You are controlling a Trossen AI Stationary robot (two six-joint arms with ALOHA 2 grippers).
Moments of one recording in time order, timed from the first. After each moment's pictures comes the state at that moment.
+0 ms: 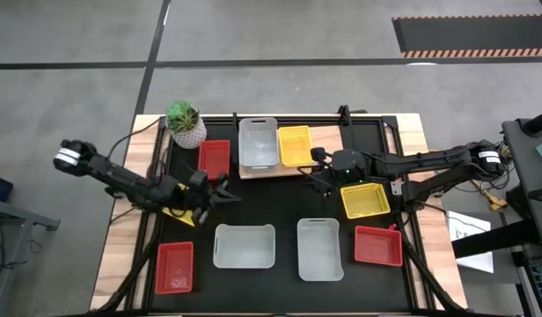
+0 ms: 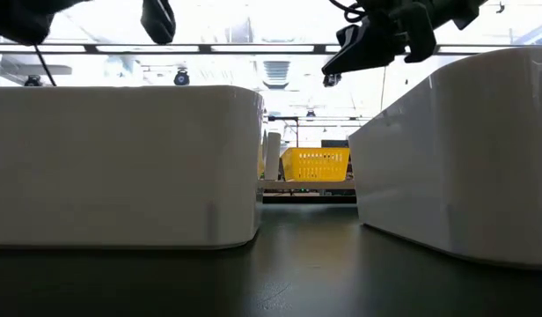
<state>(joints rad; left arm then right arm) -0.32 1.12 0.43 1.08 -0.21 -0.52 -0.04 1.25 0.83 -0.08 -0.05 -0.47</state>
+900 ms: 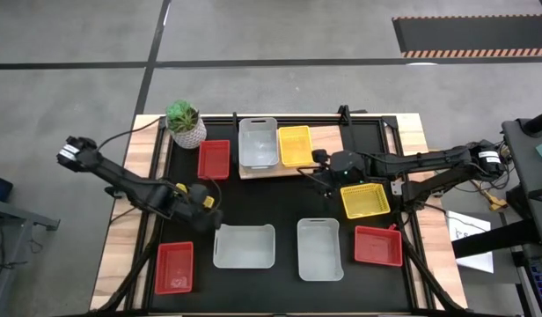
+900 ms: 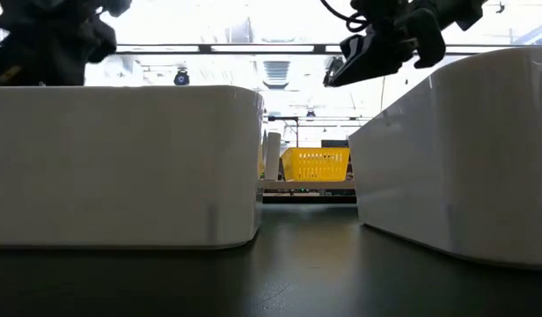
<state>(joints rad) -0.44 1.15 0.86 -0.87 -0.19 -1.69 -0.04 1.25 0.83 -0.17 -0.05 -0.42</state>
